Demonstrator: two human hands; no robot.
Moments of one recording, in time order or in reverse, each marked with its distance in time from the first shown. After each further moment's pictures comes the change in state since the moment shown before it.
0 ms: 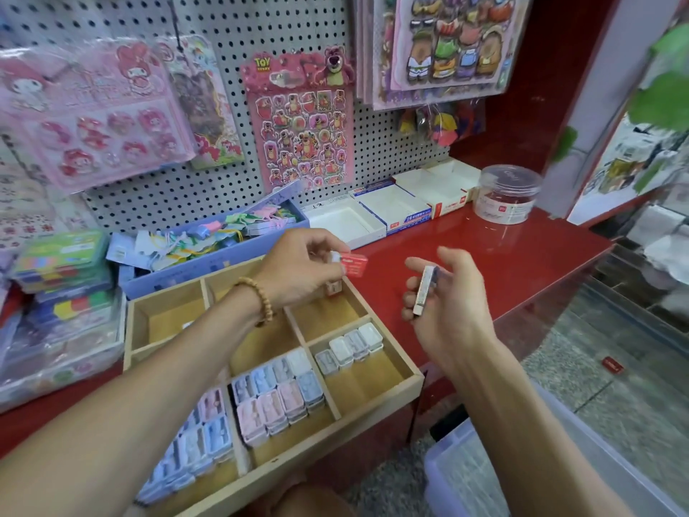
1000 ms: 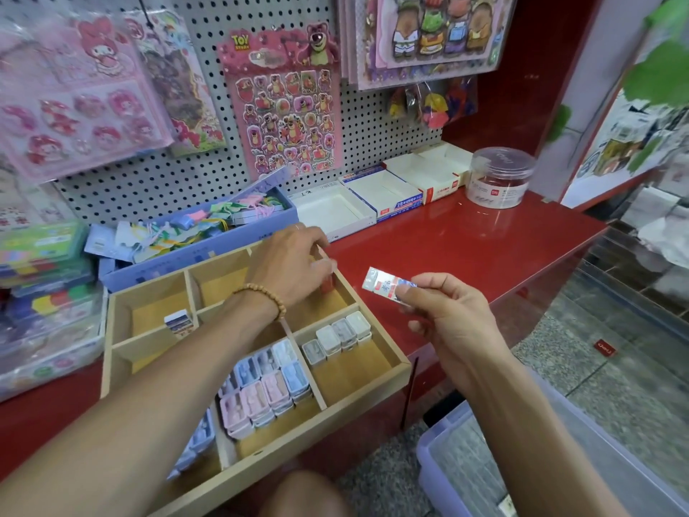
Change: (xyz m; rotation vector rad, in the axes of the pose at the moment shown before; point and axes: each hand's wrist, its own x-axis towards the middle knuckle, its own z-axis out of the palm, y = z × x) left_hand 0.008 -0.018 0.023 0.692 0.180 0.105; right_hand -0.011 0.010 -0.041 -0.229 -0.021 -0.059
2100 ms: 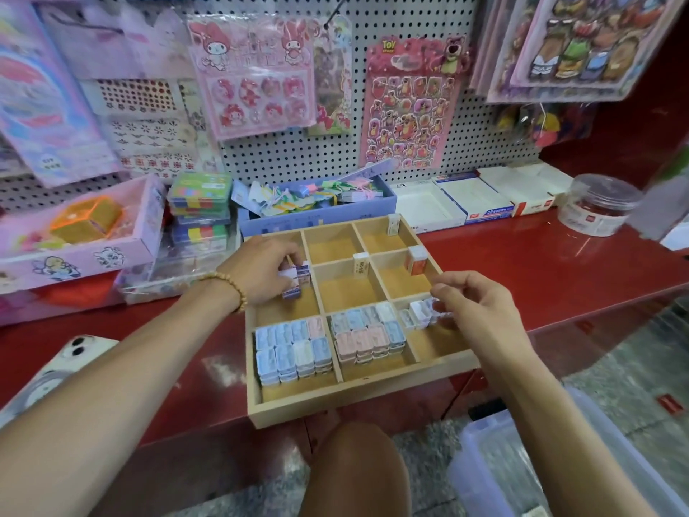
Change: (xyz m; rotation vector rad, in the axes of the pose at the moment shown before) left_hand -0.106 -0.130 -0.088 0.108 -0.170 -0.132; right_hand -0.046 0.015 0.060 -0.573 -0.135 -0.232
